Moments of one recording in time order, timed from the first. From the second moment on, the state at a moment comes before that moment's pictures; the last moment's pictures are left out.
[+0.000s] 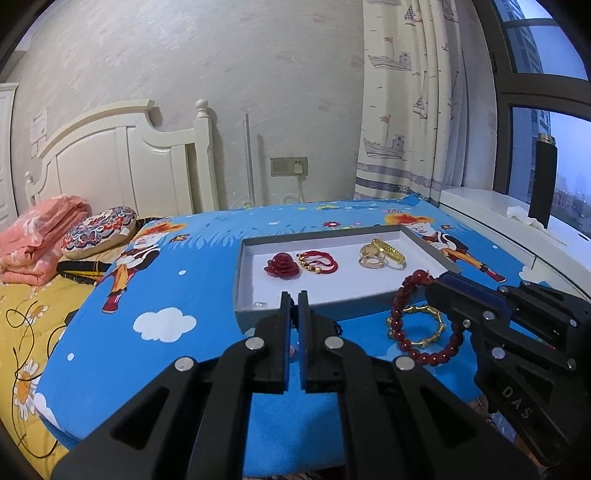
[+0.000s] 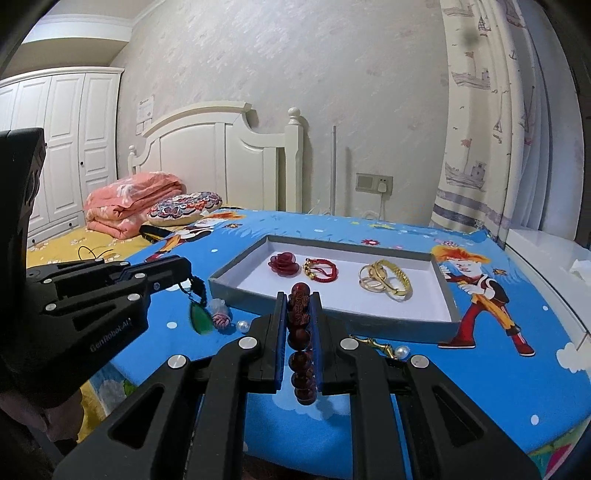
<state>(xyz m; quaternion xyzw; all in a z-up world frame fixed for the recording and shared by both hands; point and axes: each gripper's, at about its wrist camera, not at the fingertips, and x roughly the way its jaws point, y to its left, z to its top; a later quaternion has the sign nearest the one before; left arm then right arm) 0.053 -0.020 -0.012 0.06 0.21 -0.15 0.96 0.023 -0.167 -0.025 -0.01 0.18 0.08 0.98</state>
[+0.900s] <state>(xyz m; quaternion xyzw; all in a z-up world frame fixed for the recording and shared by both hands) 0.150 -0.060 0.020 0.06 0.20 -0.13 0.97 0.114 -0.193 -0.007 -0.02 0.19 0.05 0.98</state>
